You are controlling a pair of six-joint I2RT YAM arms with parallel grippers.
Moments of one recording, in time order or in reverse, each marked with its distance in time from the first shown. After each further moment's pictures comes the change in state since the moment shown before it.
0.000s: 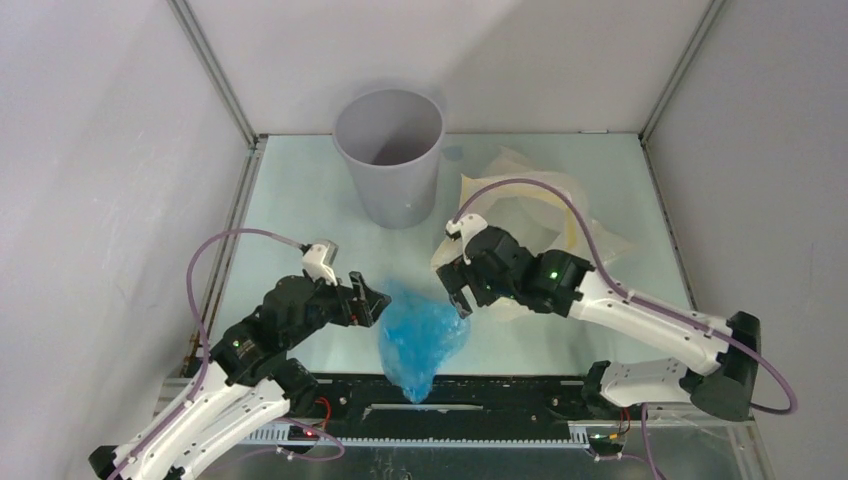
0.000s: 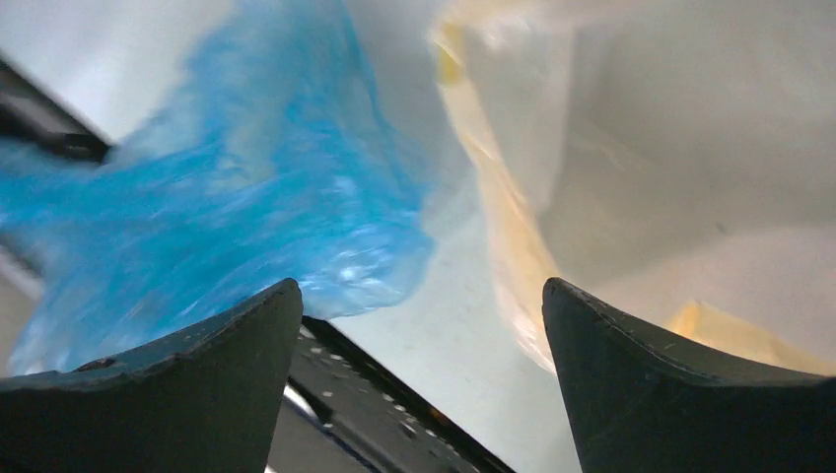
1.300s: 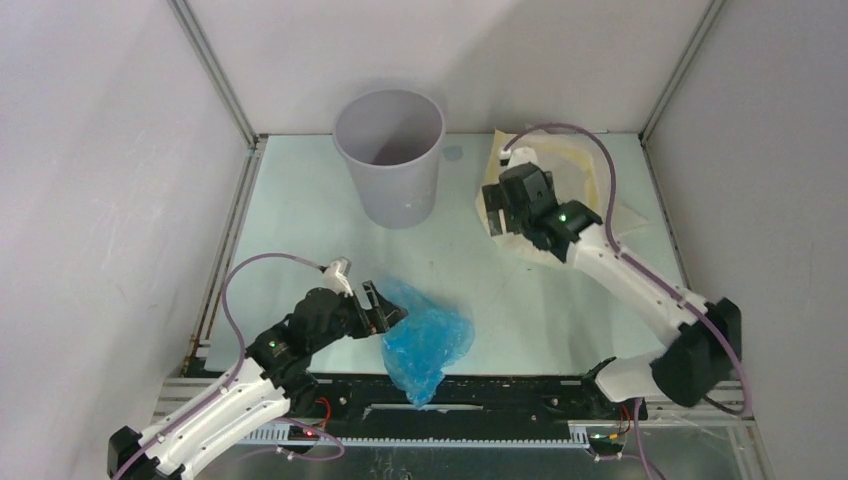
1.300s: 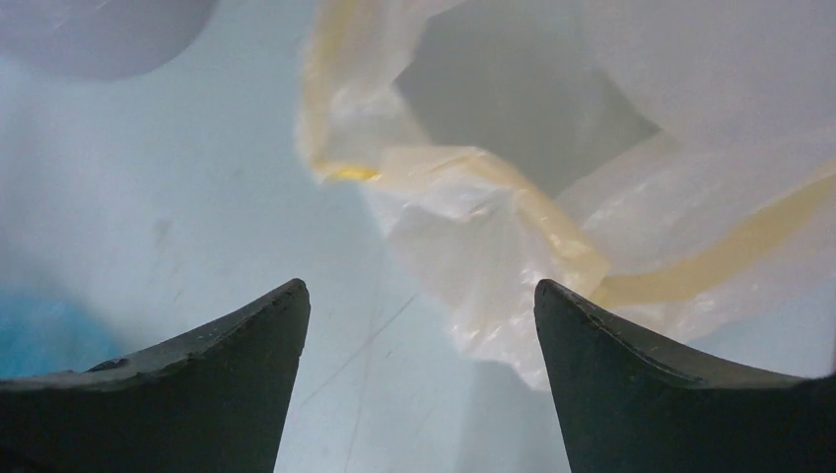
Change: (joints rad) left arm 0.001 0.029 -0.314 0.268 0.100 -0.319; right arm -0.447 0.214 0.106 0.120 0.314 -0.098
